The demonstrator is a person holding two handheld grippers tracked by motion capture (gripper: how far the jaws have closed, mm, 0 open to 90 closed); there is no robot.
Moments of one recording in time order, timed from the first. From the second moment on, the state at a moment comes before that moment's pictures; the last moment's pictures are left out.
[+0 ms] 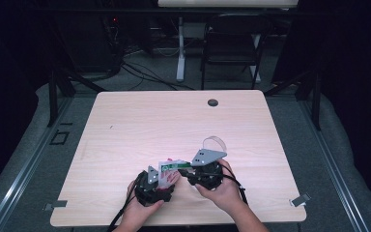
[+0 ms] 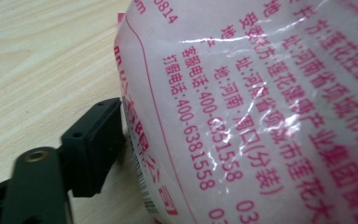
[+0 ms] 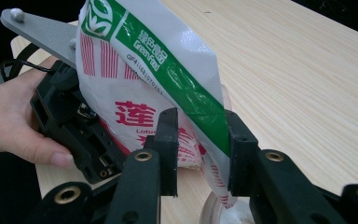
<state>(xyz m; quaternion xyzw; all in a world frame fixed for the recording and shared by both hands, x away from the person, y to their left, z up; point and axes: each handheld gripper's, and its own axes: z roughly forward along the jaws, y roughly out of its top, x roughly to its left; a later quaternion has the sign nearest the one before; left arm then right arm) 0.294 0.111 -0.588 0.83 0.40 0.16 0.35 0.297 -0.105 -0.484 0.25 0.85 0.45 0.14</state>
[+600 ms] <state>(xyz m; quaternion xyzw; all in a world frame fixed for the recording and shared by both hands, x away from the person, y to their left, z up) 0.291 0.112 -0.587 0.83 0.40 0.17 0.36 0.297 -0.104 -0.484 0.25 0.85 0.44 0.14</state>
